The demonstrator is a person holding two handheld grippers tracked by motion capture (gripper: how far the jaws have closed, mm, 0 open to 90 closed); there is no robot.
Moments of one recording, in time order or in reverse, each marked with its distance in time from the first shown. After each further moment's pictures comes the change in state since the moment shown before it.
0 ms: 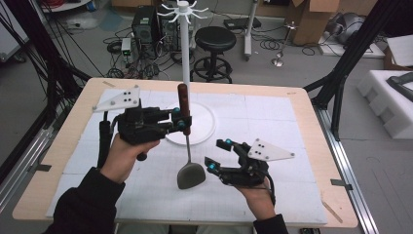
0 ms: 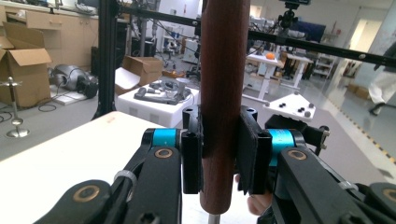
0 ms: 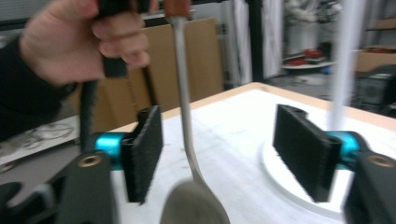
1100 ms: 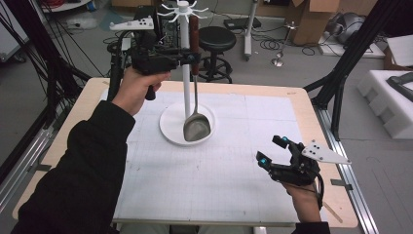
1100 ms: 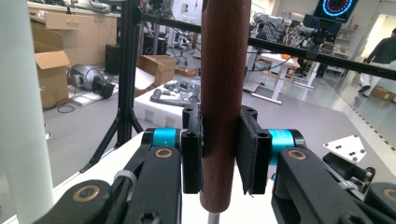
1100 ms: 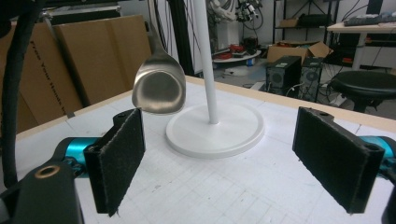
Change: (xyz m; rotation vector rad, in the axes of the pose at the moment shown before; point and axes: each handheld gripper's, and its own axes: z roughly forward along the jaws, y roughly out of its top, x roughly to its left) left arm 0.086 0.082 0.039 0.023 0.045 -0.033; right arm -0.052 -0.001 -0.091 0.010 -0.242 0.015
